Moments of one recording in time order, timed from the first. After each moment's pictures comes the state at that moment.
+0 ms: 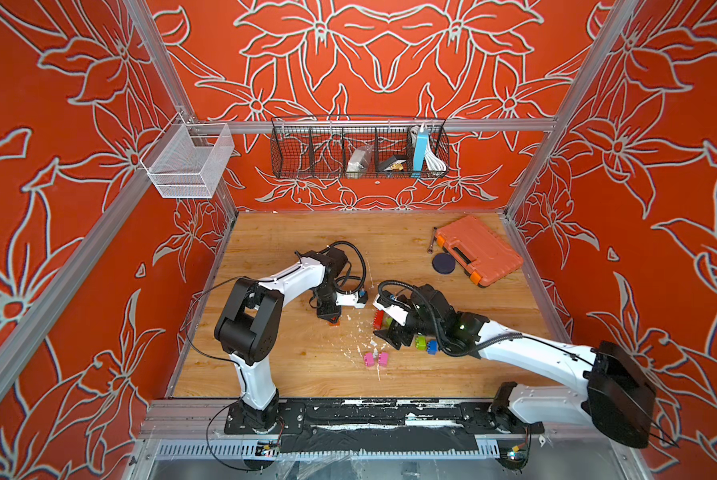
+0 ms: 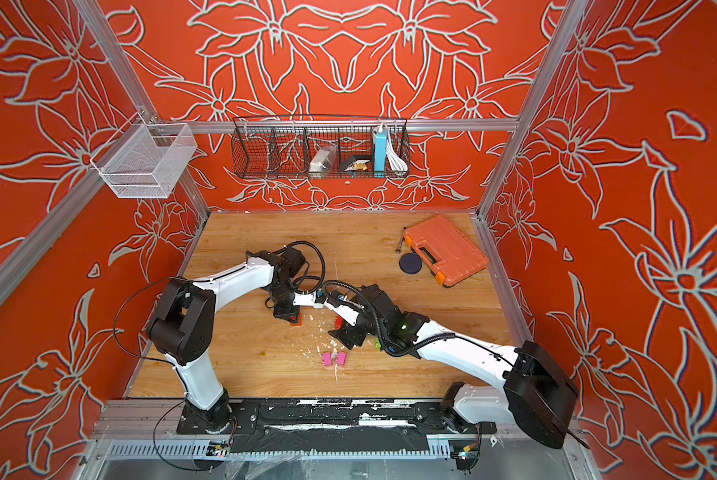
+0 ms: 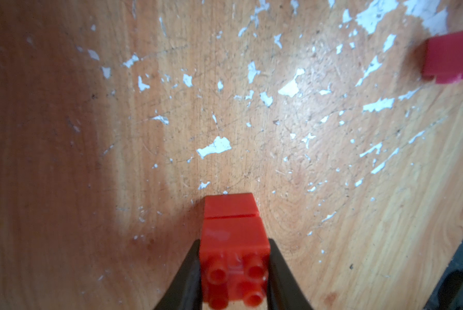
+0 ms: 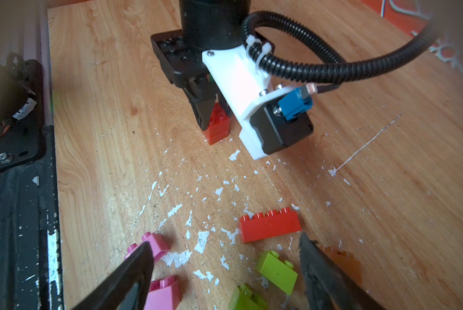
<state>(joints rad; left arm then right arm) -0.40 1.81 1.24 -1.00 0.18 1.02 0.91 1.25 0.69 -0.08 -0.19 -0.19</state>
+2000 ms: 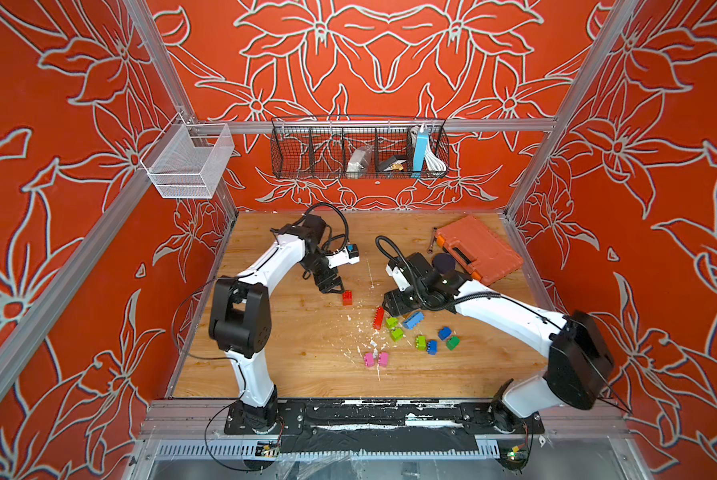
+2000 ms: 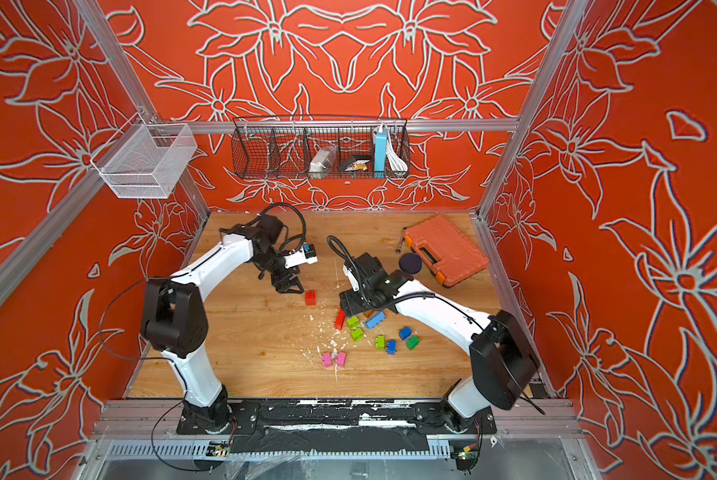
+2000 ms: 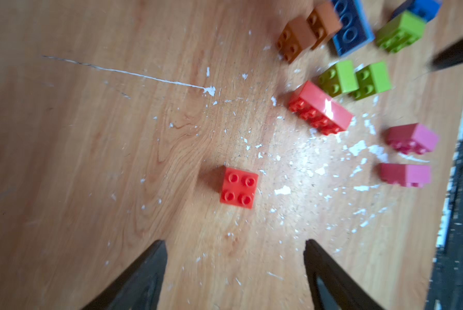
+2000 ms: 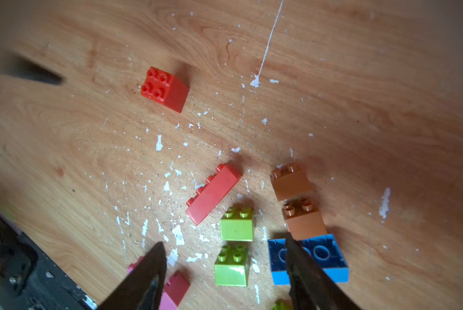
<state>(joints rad) -0.18 1.76 1.48 -1.04 0.52 0.91 0.77 1.57 1.17 -0.67 -0.08 0.40</state>
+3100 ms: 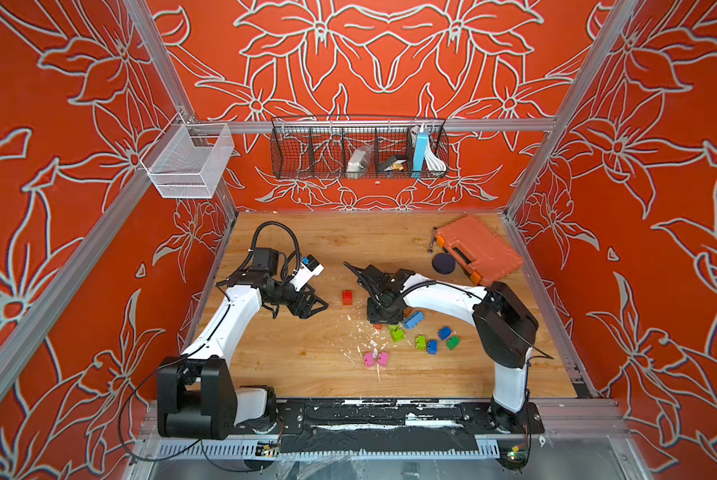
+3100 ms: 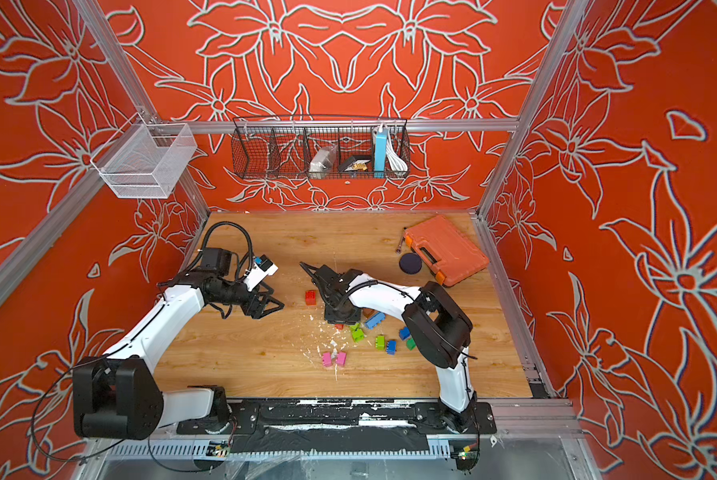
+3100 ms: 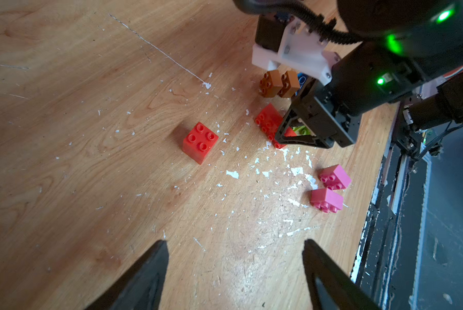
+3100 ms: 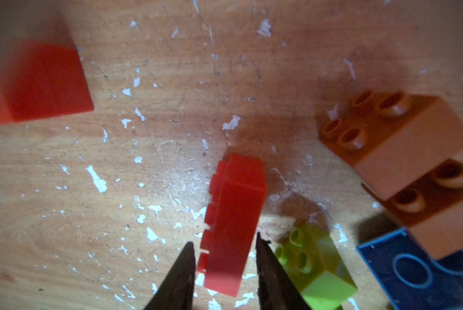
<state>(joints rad) 0.03 1.30 0.94 -0.80 0.77 0.61 0.90 1.93 1.38 -0.82 0.00 0.86</state>
